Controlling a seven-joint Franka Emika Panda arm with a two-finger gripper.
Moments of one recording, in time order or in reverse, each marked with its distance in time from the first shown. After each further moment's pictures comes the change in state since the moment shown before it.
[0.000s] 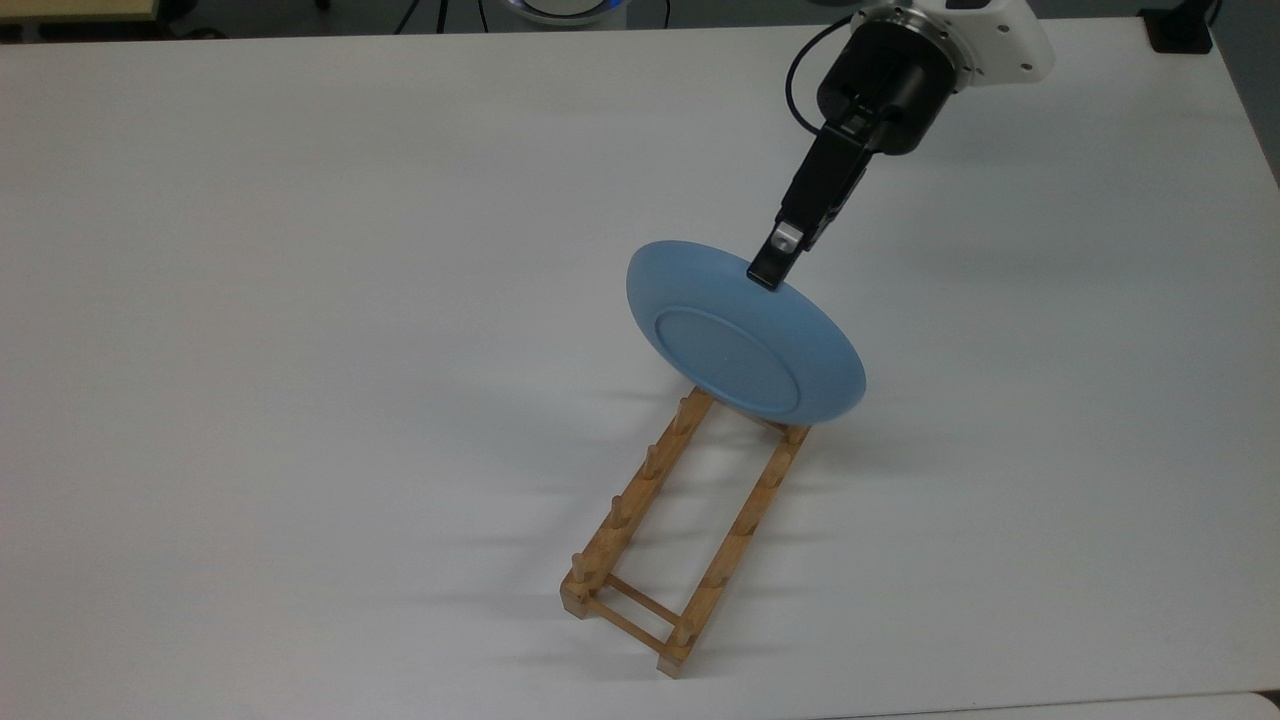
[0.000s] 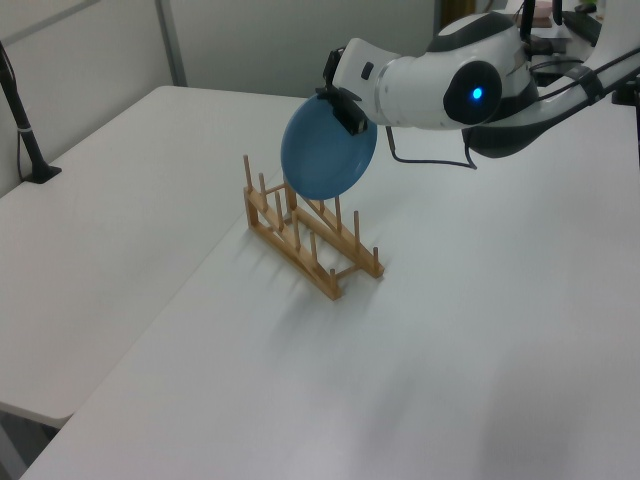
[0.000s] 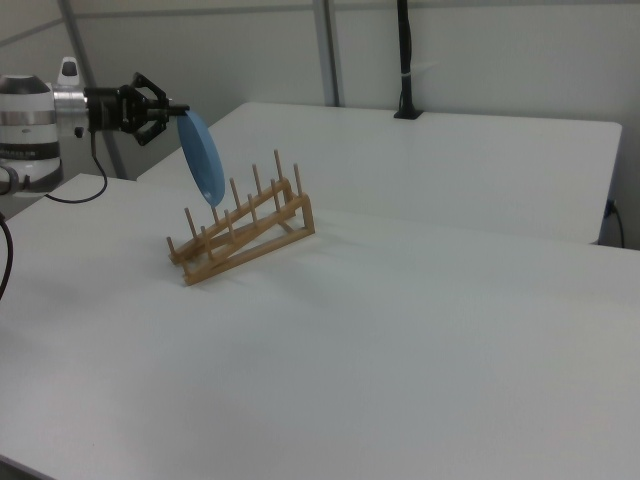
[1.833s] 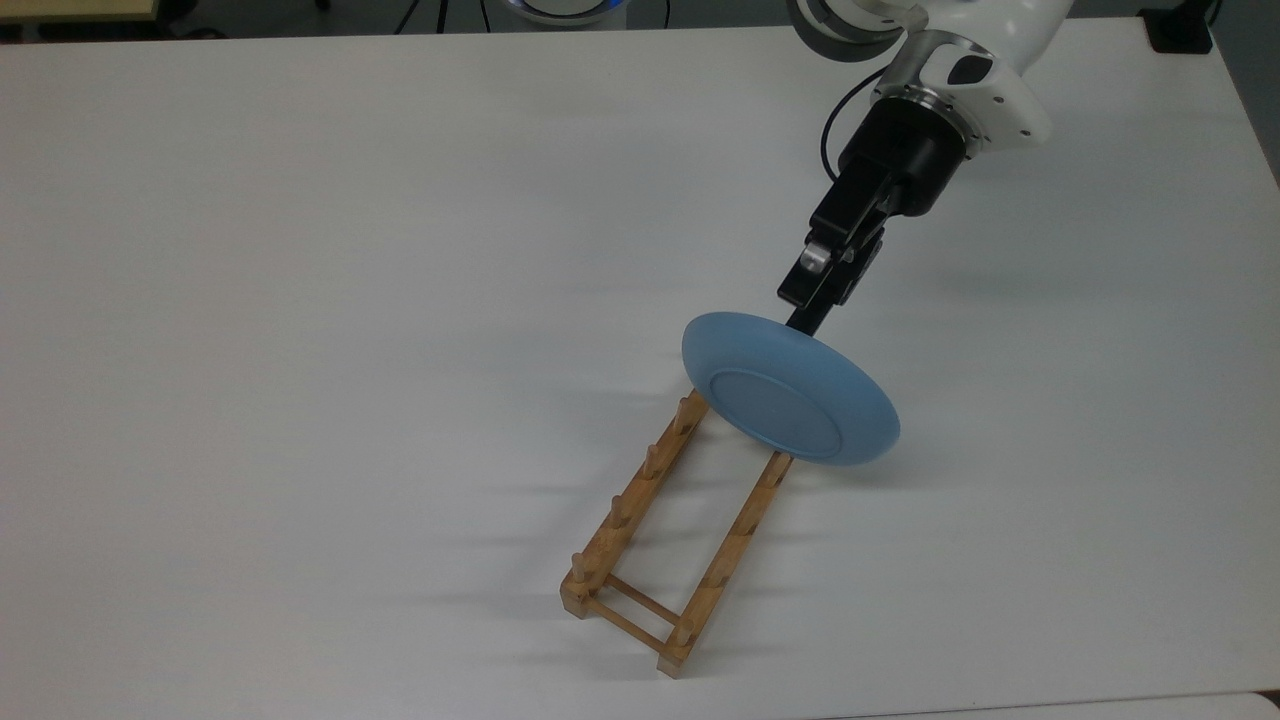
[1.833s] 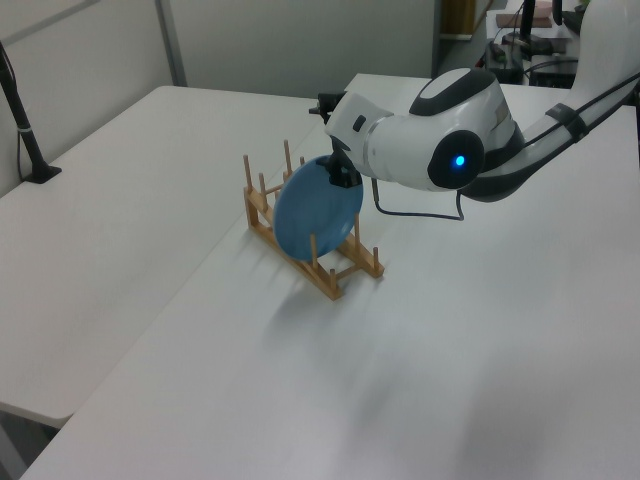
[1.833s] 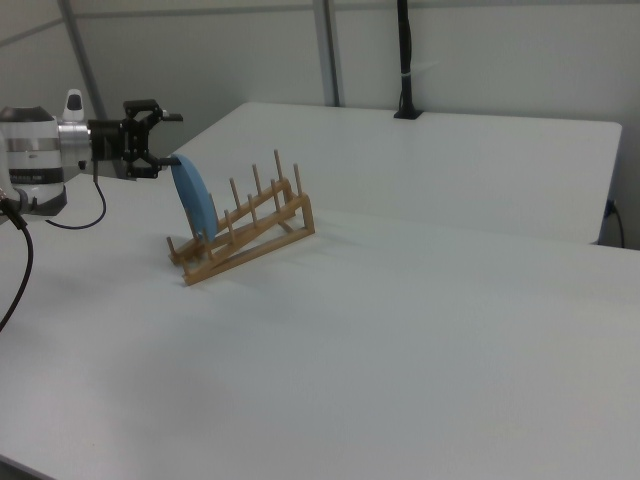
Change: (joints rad) arm 0.055 0.109 0.000 0.009 -0.065 -0.070 0.247
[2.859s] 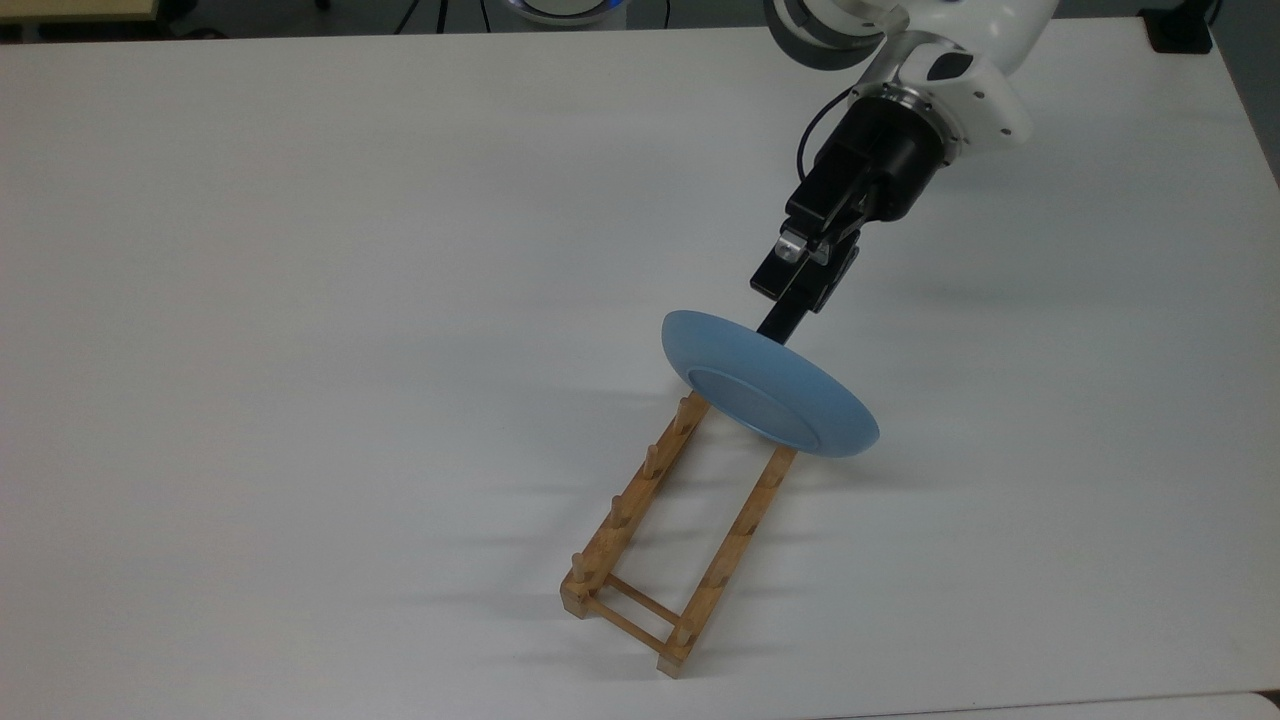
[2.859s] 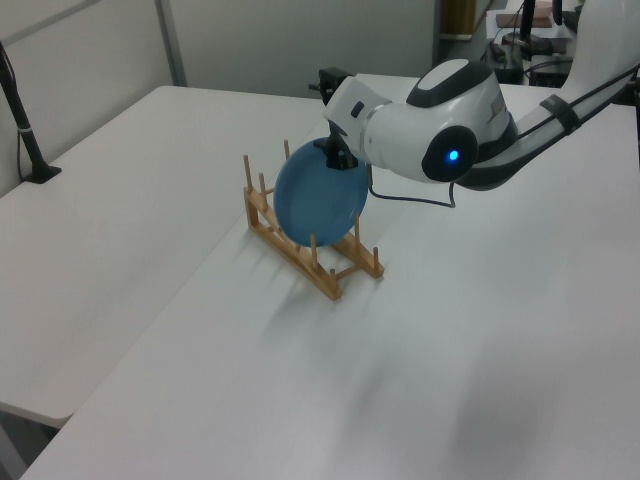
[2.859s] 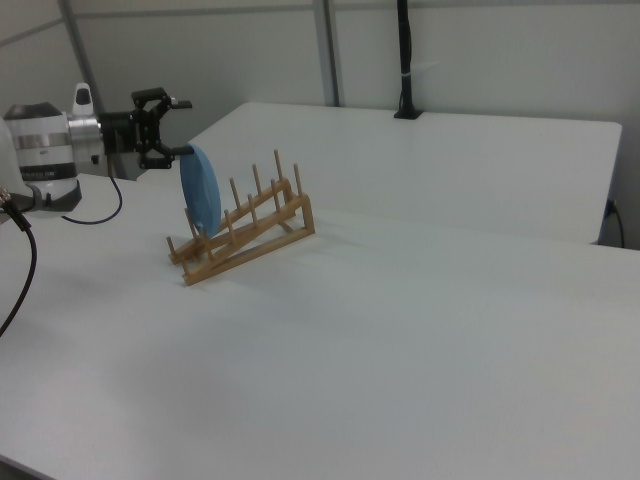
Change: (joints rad) arm -0.028 0.000 -0.004 0.005 -0.086 -0.013 0.027
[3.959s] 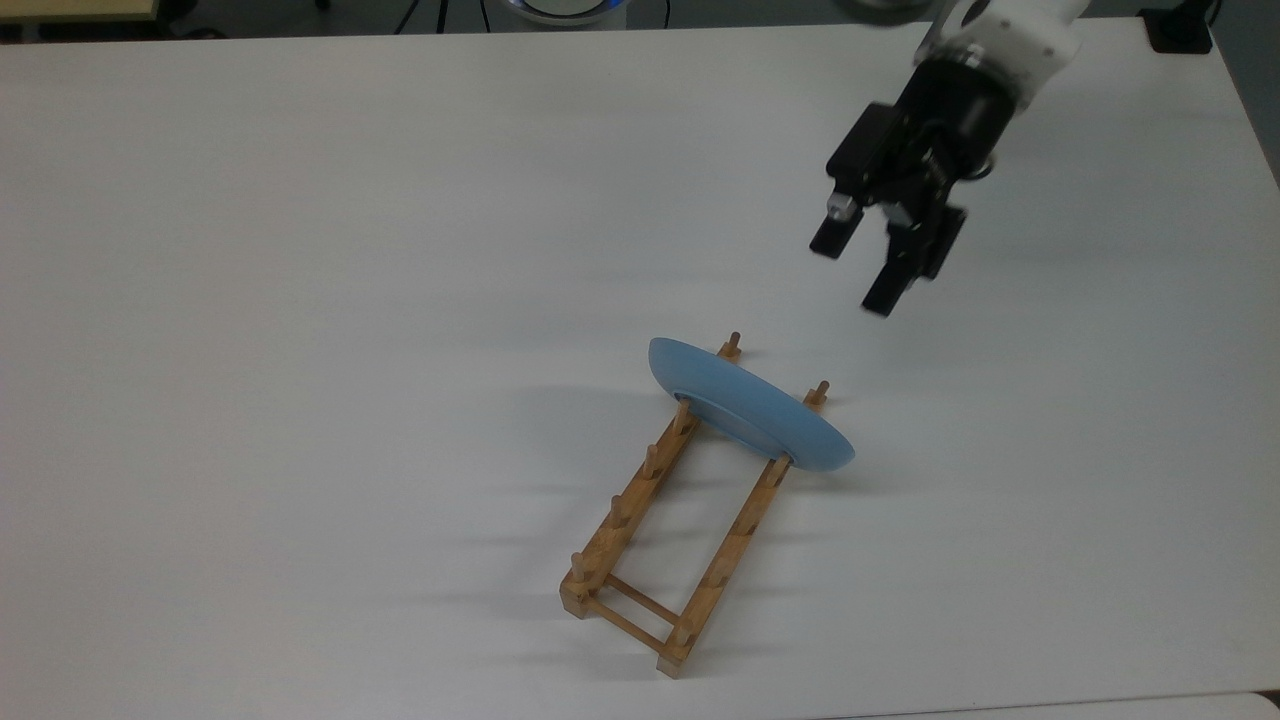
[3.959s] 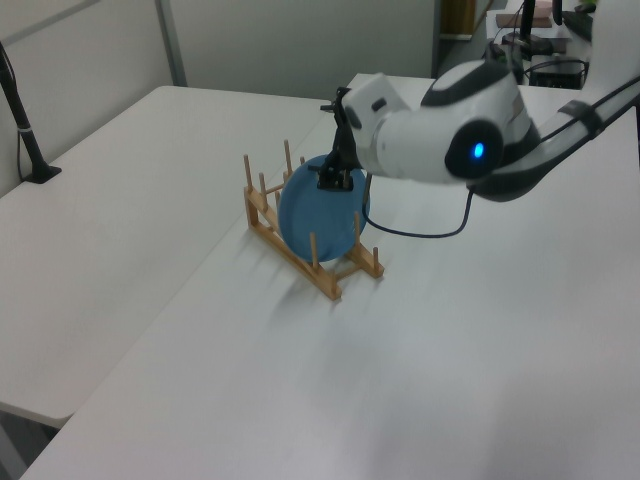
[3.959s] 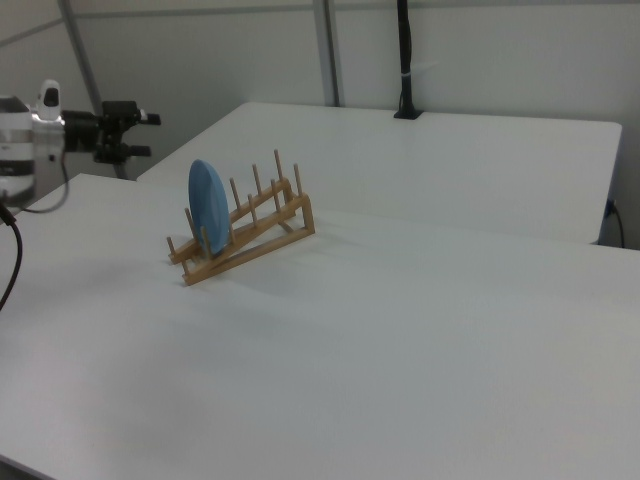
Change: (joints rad) arm 0.016 -0.033 0.090 0.008 0.211 0.000 0.378
